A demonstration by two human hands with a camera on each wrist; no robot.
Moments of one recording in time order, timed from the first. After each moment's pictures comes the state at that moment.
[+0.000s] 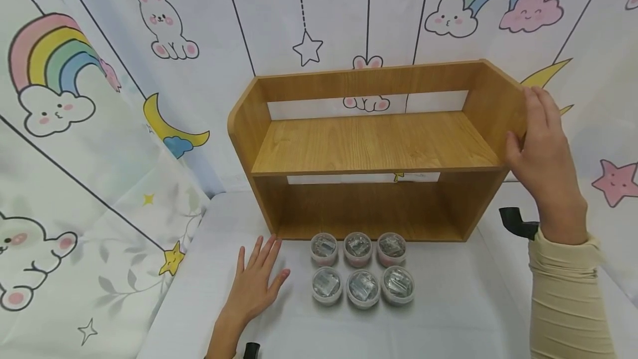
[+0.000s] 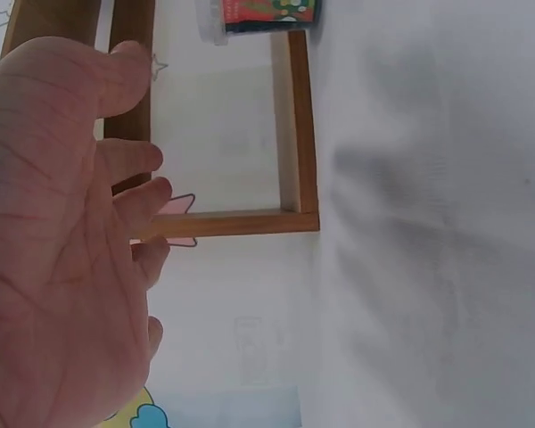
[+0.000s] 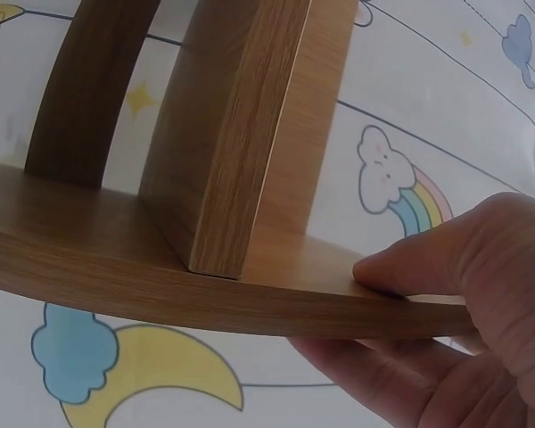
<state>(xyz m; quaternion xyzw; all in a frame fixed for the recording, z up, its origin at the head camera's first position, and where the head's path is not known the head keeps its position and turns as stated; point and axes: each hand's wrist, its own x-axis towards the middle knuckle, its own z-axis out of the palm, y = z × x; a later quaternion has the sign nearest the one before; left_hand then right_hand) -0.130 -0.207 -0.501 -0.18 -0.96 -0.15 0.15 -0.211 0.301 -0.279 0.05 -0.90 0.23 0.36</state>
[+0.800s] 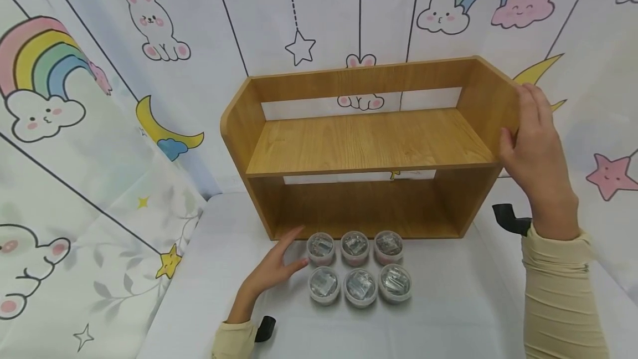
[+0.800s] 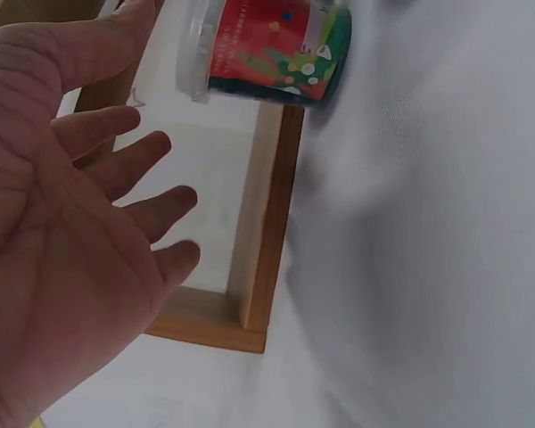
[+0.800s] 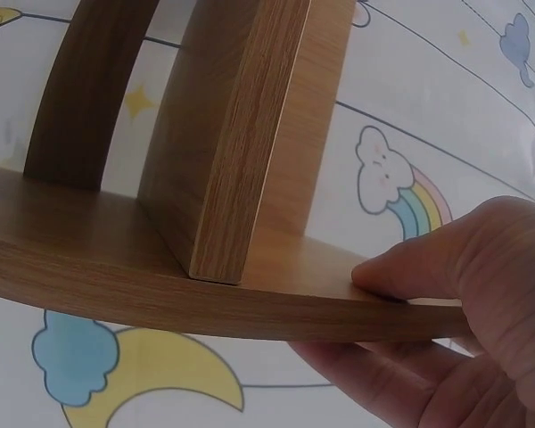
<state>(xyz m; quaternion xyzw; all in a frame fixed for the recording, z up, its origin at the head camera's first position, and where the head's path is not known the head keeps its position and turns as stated) -0.185 -0.180 -0.503 -0.25 -0.86 -0.44 -0.04 -0.212 0.302 -0.281 0.05 -0.90 0.24 0.37</state>
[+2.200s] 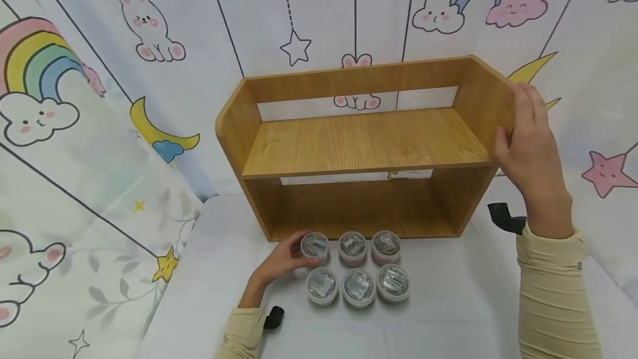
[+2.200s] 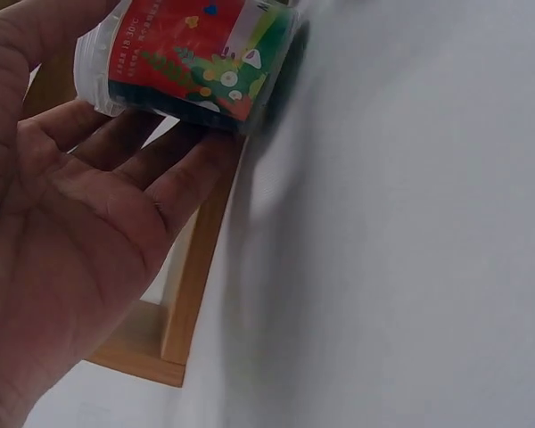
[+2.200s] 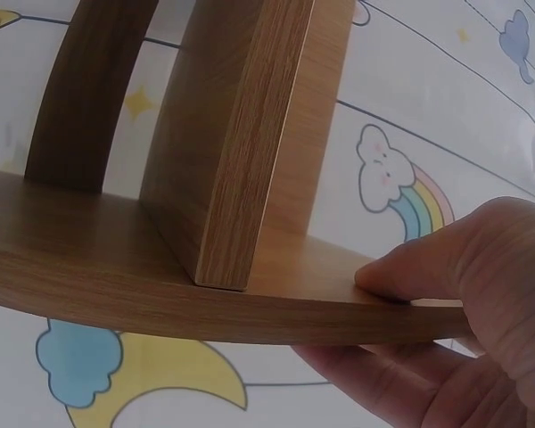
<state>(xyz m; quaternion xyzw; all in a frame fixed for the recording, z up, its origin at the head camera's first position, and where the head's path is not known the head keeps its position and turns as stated) -0.215 -0.165 -0.527 -0.23 -0.78 -0.56 -0.15 -0.212 0.302 -0.283 0.05 -0.89 0.23 0.38</state>
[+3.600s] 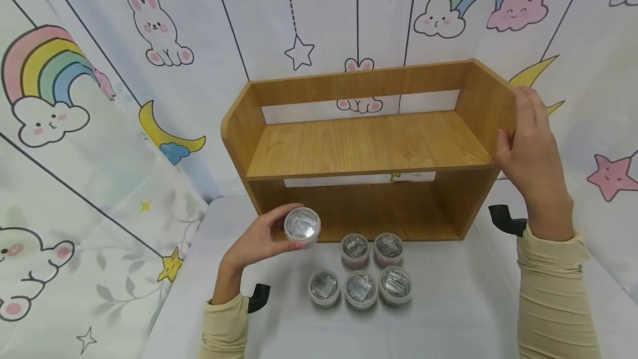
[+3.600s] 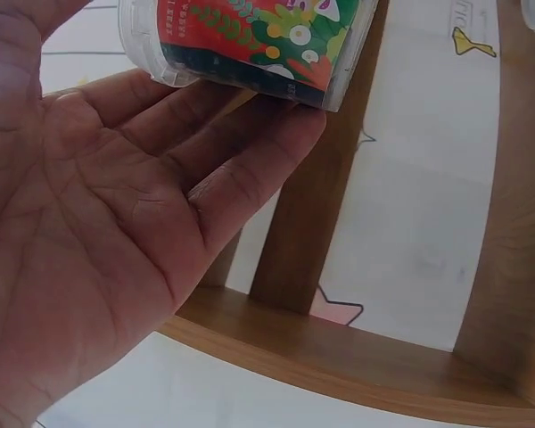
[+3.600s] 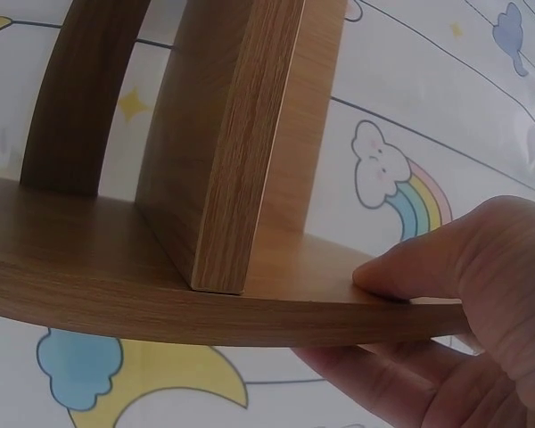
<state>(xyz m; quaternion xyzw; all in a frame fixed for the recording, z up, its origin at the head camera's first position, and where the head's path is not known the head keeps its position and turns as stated) -0.190 -0.181 -0.392 -0.31 -0.81 -0.49 -0.04 -0.210 0.303 -0.284 0.06 -0.89 0.23 0.39</state>
